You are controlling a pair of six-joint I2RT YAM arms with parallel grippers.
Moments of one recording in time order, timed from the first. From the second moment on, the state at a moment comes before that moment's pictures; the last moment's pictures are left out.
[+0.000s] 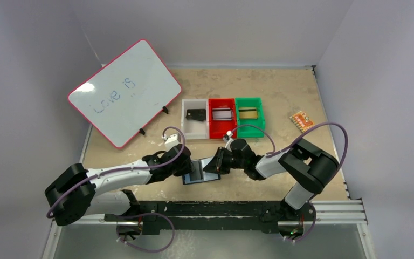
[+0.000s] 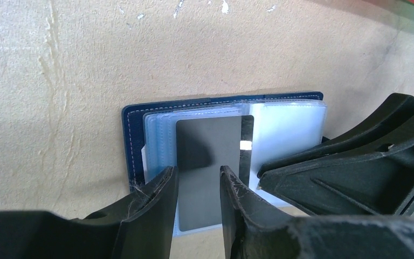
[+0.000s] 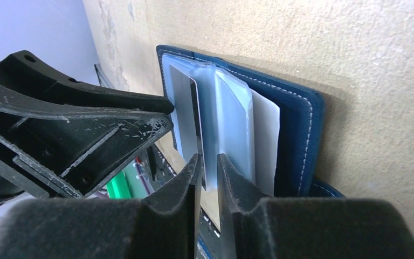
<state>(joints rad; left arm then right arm) -0.93 1.21 0.51 -0.22 -0.28 -1.11 0.80 1.64 0.42 0.64 -0.36 1.16</state>
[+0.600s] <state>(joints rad) -0.93 1.24 0.51 -0.19 -0.27 -1.11 0.80 1.73 0.42 0.80 -0.44 1.18</state>
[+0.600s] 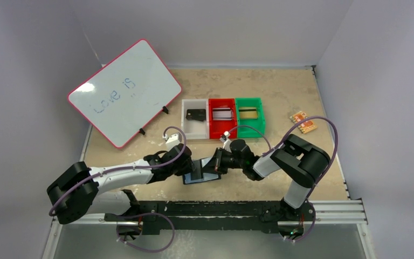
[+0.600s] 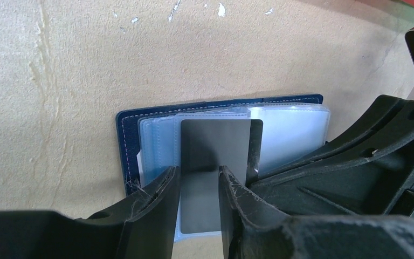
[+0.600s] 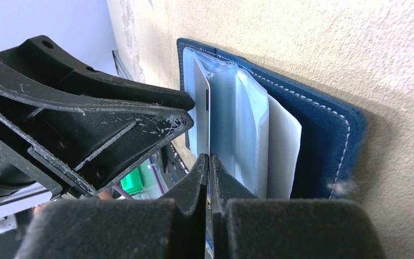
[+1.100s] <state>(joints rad) -0.93 1.04 0.49 -0.18 -0.28 -1.11 0.80 1.73 0.38 0.82 -0.44 1.21</state>
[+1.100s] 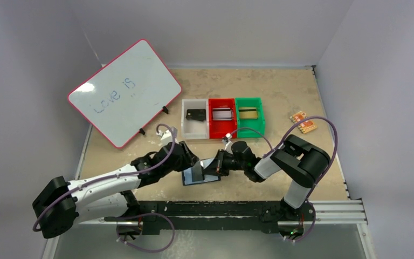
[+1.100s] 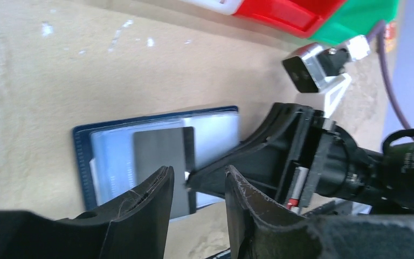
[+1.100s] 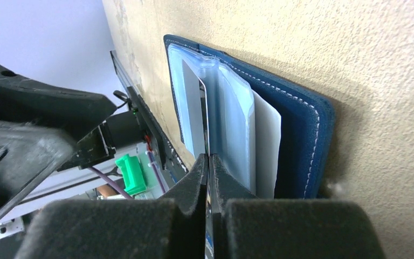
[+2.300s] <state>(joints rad) -0.93 1.24 0.48 -0.14 -0.29 -1.12 0.79 1.67 0.38 0.73 -0.41 1.21</state>
